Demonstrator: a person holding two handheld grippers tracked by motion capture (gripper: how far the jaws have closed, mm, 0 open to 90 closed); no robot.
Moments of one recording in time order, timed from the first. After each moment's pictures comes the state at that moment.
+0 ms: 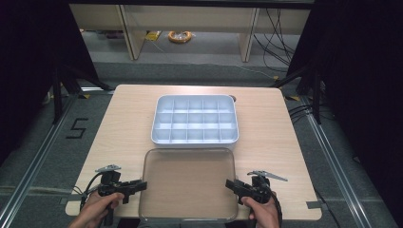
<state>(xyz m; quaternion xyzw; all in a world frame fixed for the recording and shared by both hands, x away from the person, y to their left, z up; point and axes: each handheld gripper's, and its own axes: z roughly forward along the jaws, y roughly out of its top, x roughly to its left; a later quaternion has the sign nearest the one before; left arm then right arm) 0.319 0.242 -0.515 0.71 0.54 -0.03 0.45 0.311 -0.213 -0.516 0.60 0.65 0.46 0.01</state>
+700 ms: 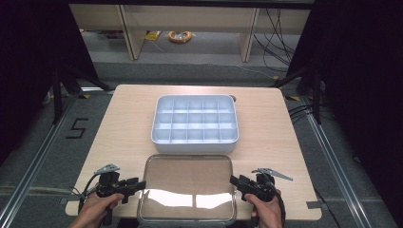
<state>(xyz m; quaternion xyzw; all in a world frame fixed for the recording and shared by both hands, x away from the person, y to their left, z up) 0.314 0.242 -0.507 0.72 0.52 0.02 0.46 0.312 -0.219 -0.504 0.62 0.63 0.47 0.04</state>
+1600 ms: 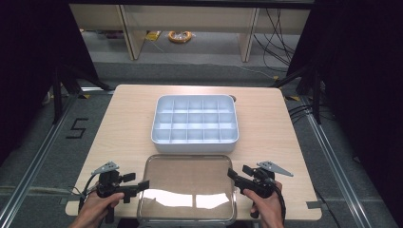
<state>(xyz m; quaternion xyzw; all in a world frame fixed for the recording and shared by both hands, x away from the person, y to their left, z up) 0.312 0.237 -0.497 0.71 0.49 0.02 0.50 0.316 -0.213 -0.481 0.57 0.65 0.50 0.09</state>
